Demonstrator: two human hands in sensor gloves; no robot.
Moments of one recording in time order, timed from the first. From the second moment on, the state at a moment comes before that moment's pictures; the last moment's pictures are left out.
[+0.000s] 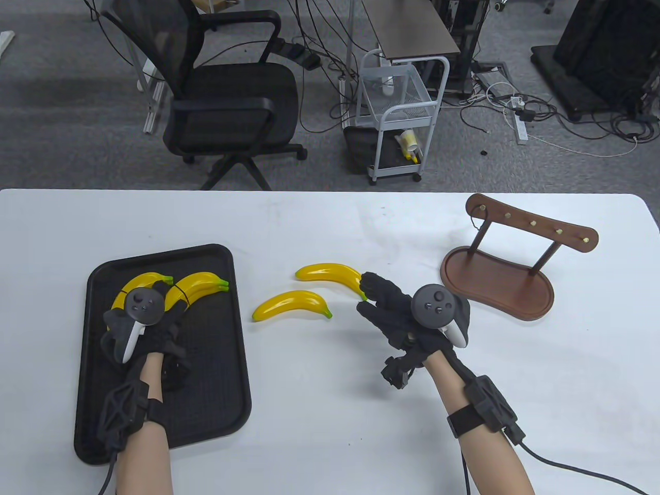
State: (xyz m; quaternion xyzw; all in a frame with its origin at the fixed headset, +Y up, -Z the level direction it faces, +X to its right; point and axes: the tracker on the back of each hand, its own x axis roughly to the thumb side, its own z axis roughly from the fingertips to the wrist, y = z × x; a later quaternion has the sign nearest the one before) left_hand -0.352 -0.790 -0.341 -0.01 0.20 0.21 0.96; right_hand 0.140 -0.725 -0.353 0.20 0.00 0.89 0.42
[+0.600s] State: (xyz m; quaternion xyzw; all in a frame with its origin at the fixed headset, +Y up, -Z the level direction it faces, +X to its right) left_hand -0.335 -0.729 -0.333 0.05 0.13 0.26 0.95; right_hand 0.148 -0.722 -0.355 0.19 0.00 0.89 0.42
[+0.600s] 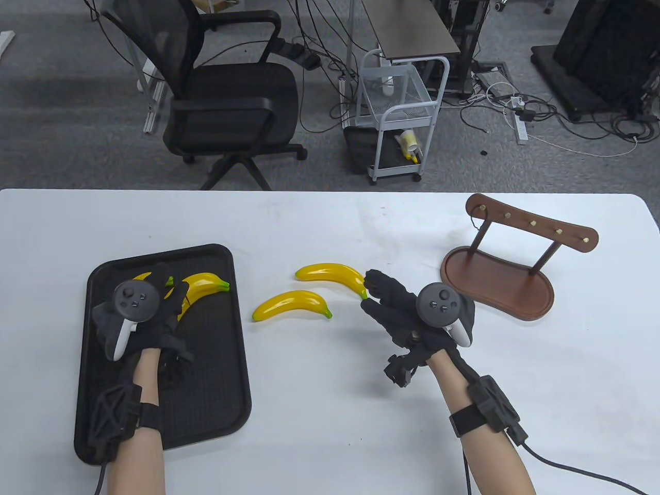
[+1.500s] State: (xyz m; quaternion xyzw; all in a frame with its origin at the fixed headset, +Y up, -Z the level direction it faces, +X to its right) left_hand -0.199 -0.686 -0.313 0.07 -0.08 0.35 0.93; right_hand 0.163 -0.721 -0.359 0.17 -0.02 0.89 0.42
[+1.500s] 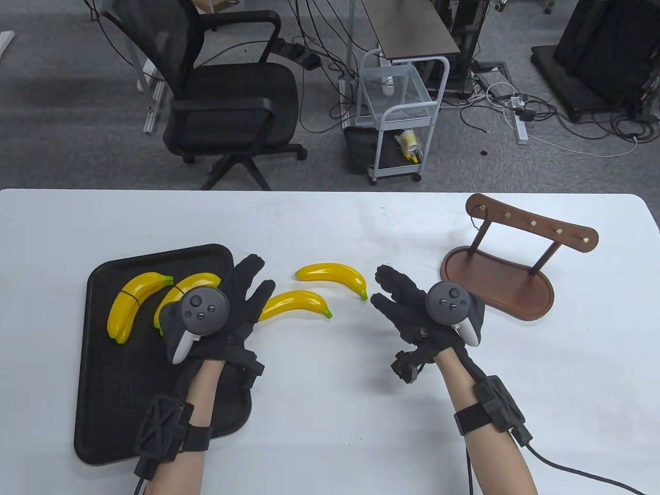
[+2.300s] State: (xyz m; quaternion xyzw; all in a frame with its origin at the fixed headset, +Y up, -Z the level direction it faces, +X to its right) left_hand -0.177 -0.725 -0.311 0.01 -0.11 0.38 0.92; right_hand 0.209 -0.722 -0.368 0.07 -0.06 0.88 0.47
